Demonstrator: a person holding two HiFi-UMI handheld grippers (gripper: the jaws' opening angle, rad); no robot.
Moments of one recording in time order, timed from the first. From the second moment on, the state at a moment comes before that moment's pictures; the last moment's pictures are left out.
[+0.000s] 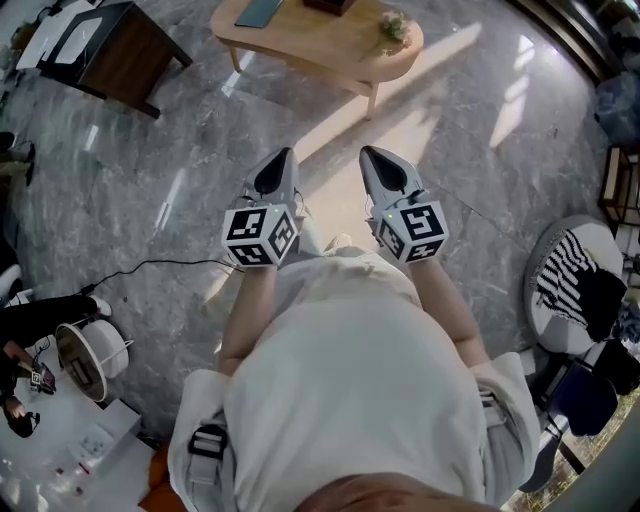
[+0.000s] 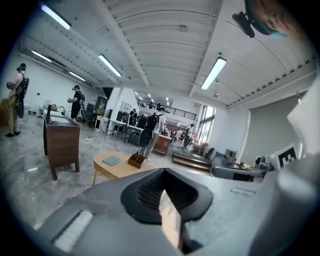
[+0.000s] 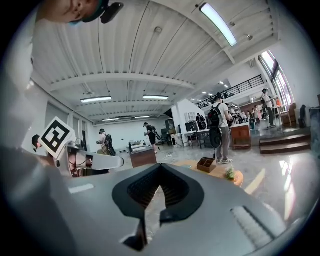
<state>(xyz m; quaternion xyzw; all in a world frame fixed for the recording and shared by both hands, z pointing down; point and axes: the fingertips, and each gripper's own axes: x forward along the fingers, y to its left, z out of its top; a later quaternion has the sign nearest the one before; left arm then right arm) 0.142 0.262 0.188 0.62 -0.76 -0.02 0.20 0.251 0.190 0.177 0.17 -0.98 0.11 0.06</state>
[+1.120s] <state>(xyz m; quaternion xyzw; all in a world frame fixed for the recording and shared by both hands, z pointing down) -0.021 0.159 0.204 0.67 -0.72 -0.01 0.20 0.092 0.105 0.194 0.23 -0.96 0.12 0.08</state>
